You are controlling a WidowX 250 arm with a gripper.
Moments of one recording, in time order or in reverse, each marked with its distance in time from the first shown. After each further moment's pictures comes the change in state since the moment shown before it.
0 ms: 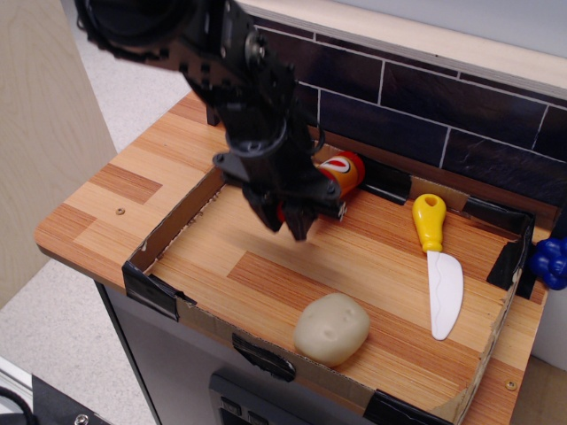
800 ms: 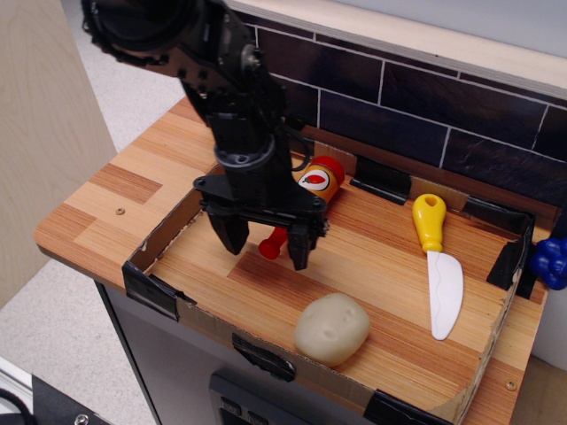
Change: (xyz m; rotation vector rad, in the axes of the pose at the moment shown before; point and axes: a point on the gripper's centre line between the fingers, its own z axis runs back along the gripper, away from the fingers) arm -0.016 0.003 -0.001 0.029 0.129 0.093
